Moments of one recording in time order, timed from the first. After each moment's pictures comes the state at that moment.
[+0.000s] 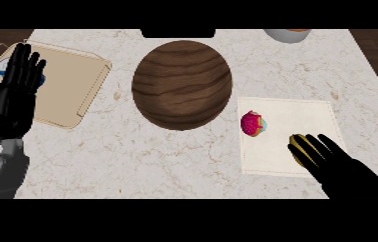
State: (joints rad) left arm -0.22 0.46 0.05 -1.47 0.31 0.17 -0.07; right arm 0.13 -0.84 0.43 -2.09 0.94 0.35 0.25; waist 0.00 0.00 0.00
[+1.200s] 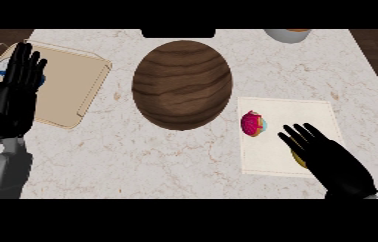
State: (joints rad) left arm -0.24 0.38 0.14 -1.49 0.22 0.09 -0.03; right arm 0.05 -0.61 0.34 -1.78 1.17 0.33 -0.03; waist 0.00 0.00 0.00
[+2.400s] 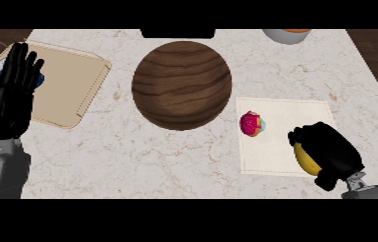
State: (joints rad) left arm -0.24 0.33 0.20 -1.51 0.17 0.04 0.00; right arm -0.05 -0.49 0.22 -1.53 1.32 0.16 -0.24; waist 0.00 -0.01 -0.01
